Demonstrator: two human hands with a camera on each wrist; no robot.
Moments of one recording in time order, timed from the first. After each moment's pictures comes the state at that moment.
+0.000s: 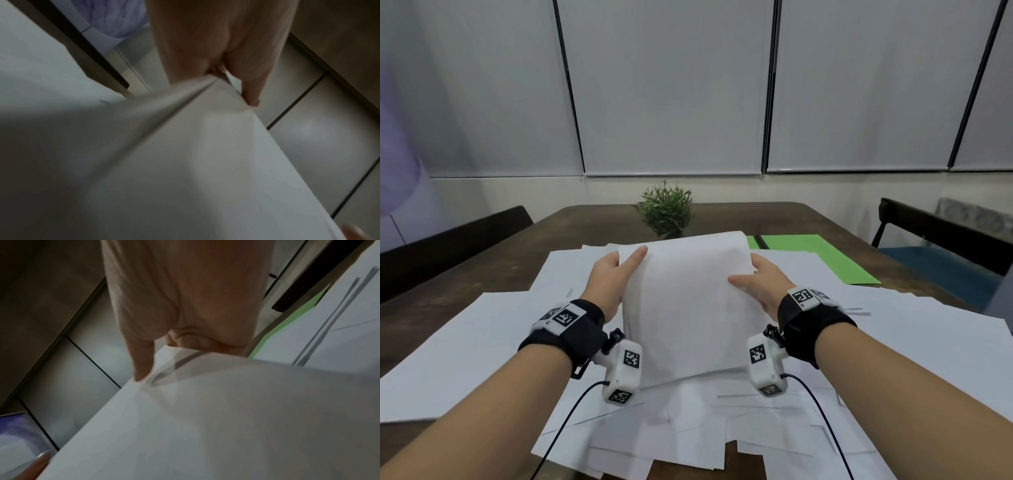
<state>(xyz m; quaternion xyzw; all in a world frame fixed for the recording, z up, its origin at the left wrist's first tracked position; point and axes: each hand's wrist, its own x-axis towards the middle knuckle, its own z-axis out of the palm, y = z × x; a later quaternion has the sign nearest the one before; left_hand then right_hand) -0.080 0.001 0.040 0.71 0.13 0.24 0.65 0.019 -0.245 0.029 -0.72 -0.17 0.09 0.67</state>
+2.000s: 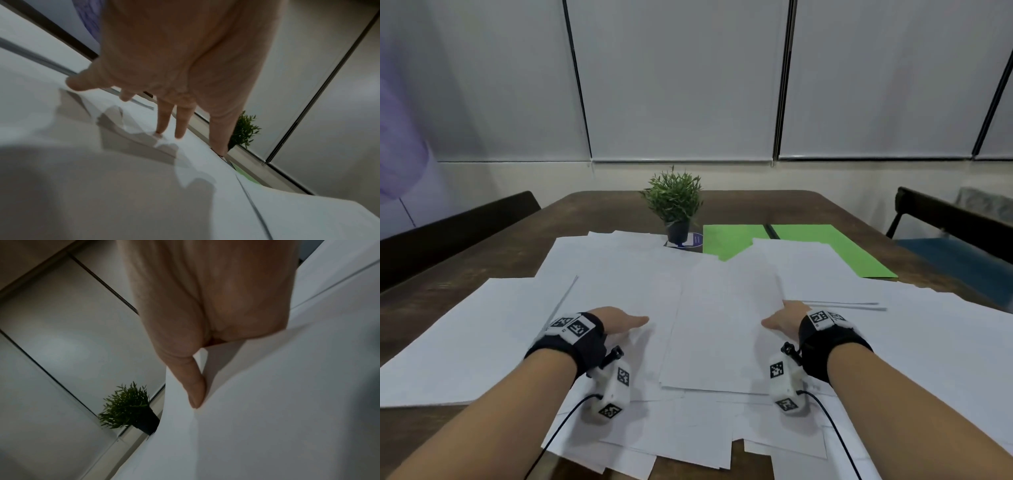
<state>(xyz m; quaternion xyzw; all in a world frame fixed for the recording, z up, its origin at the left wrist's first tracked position) -0.077 0.030 -0.019 0.92 0.30 -0.15 0.22 0.046 -0.273 -0.032 -0.95 -0.03 0.15 0.27</state>
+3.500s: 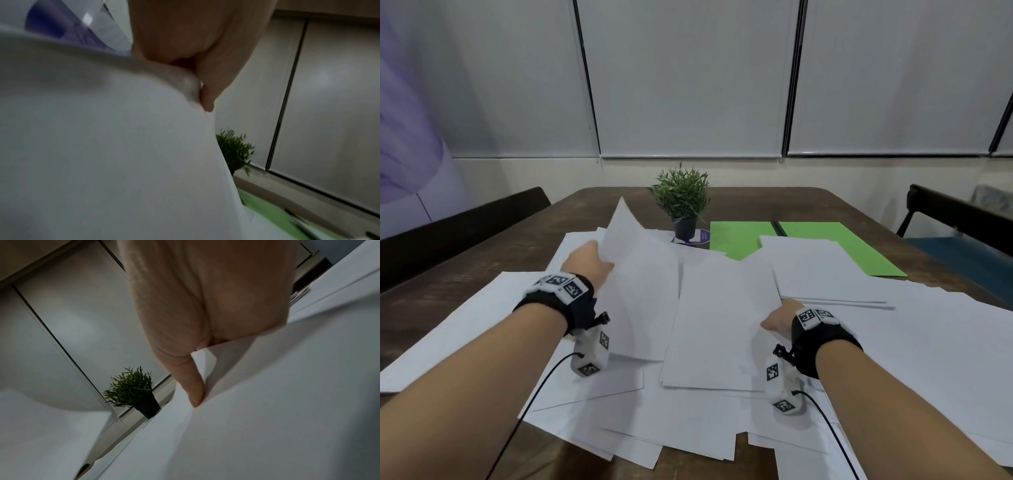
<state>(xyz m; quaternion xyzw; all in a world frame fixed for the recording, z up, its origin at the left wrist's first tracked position) -0.070 0.076 0.029 0.91 0.31 0.19 0.18 0.063 -0.258 -0.054 -0.97 -0.02 0.16 0.20</state>
